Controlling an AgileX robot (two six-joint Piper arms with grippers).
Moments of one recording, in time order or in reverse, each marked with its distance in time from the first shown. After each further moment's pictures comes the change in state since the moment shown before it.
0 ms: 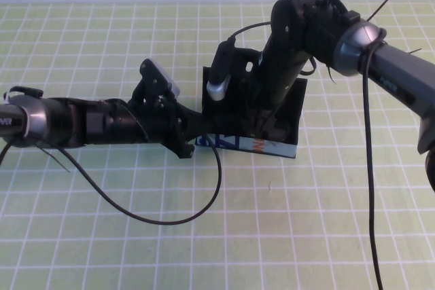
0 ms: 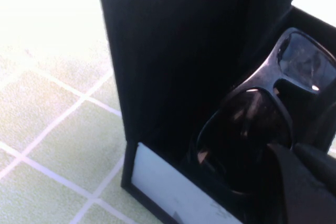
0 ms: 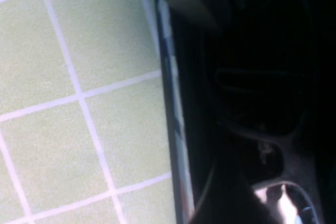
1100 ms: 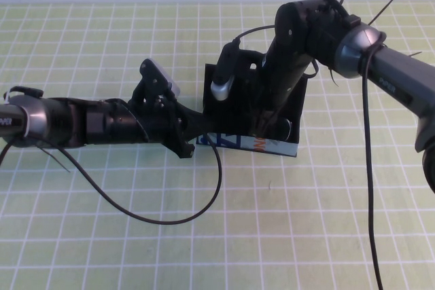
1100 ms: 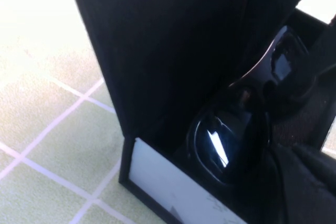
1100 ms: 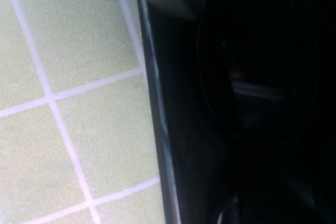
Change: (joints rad) right arm -0.019 0.029 -0.004 0.005 -0.021 -0.001; left arm 0.000 0.000 0.000 0.000 0.001 -0.003
